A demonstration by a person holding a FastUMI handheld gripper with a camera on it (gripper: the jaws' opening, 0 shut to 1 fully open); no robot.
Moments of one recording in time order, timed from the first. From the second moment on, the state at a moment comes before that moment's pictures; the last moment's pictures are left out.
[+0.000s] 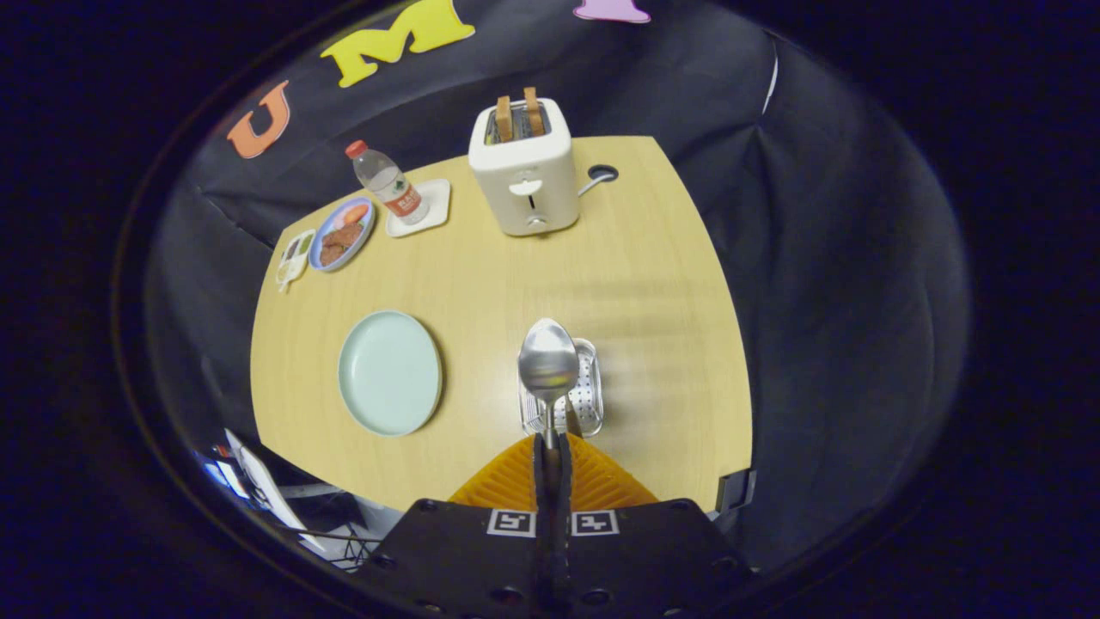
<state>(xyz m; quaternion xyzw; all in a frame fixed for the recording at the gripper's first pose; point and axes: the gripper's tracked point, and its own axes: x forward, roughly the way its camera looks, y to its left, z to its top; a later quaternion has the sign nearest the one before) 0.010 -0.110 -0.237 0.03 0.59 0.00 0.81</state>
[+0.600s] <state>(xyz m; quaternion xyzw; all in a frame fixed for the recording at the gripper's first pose) 0.015 -0.118 -0.272 0.06 0.64 0.01 0.76</state>
